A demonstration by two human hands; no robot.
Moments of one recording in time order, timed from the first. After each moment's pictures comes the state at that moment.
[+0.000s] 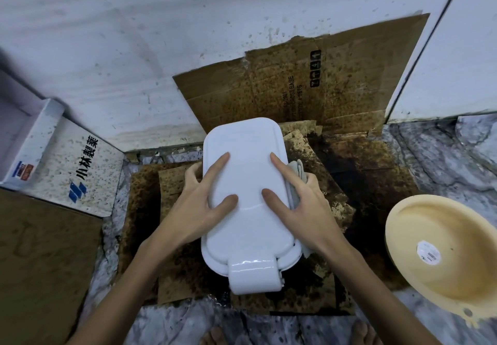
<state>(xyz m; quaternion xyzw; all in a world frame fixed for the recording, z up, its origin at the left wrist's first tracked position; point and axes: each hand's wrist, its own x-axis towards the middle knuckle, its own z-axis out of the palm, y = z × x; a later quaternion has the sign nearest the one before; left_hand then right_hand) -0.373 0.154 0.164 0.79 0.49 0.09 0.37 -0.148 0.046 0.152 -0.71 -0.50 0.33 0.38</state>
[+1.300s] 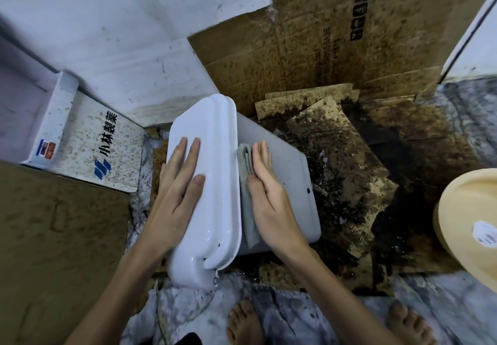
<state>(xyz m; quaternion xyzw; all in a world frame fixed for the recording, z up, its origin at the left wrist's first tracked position) -0.450 0.151 0.150 0.80 0.49 0.17 0.29 -0.263 0.081 0.113 -0.55 -0.41 0.50 0.53</state>
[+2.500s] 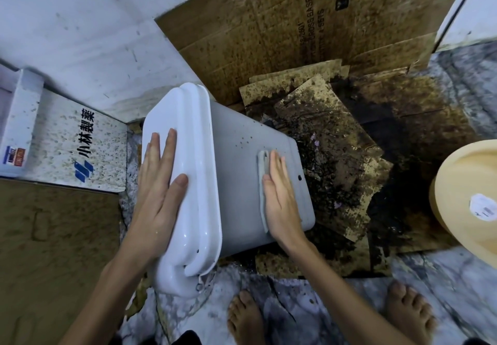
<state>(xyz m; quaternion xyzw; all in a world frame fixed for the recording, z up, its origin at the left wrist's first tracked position) -0.444 0.152 0.141 0.80 0.50 0.15 0.29 -0.249 0.075 0.025 -0.69 -0.37 0.42 0.46</state>
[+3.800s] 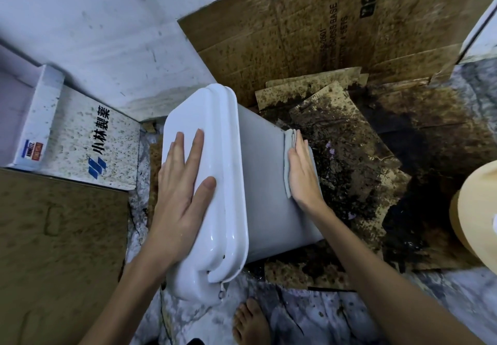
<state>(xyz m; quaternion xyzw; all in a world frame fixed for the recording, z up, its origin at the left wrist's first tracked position) -0.434 0.148 0.147 0.80 0.51 0.15 0.28 -0.207 0.138 0.010 -0.71 -0.35 0.44 0.44</state>
